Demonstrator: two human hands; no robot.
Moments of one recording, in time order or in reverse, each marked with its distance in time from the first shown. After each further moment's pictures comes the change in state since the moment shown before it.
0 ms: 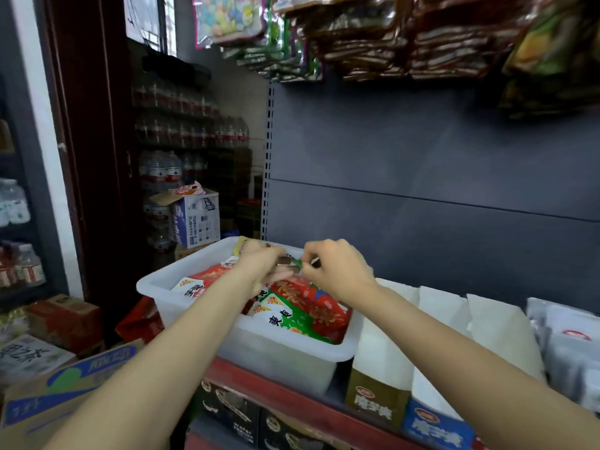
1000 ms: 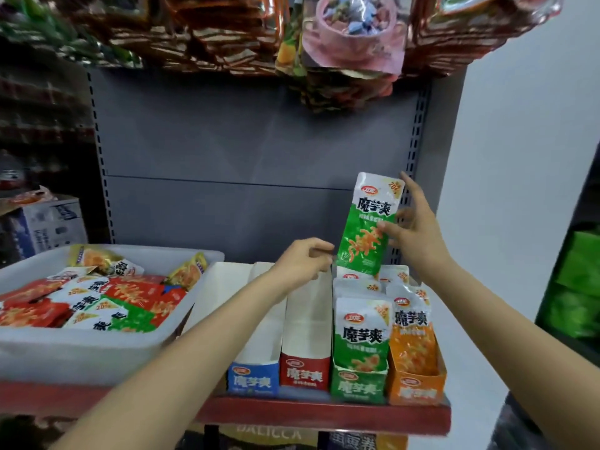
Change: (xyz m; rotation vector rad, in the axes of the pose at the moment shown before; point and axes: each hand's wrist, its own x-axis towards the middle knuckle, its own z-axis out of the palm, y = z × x) left_hand -0.123 -0.031 0.255 0.436 -0.665 0.327; right_hand -0.183 0.211 -0.180 0.638 0.607 0.422
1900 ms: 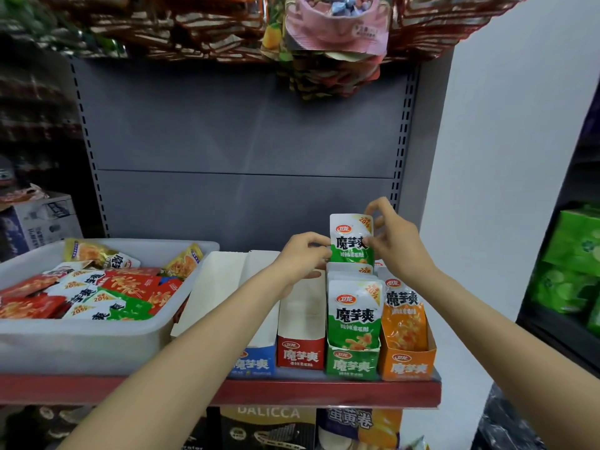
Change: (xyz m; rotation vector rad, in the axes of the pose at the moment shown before) left_hand -0.011 0.001 0.017 -0.080 0.008 -0.100; right_hand -0.027 0.013 0.004 -0.532 -0.143 -0.140
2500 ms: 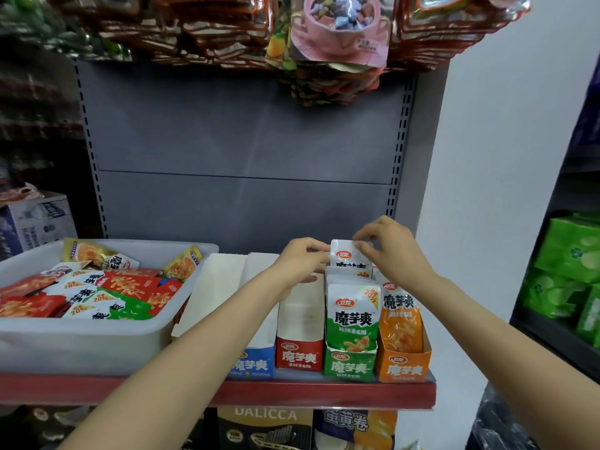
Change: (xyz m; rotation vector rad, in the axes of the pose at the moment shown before) left_hand -0.006 0.000 -0.003 0.013 -0.009 0.012; right_hand -0.005 -0.008 -0.004 -0.325 -0.038 -0.060
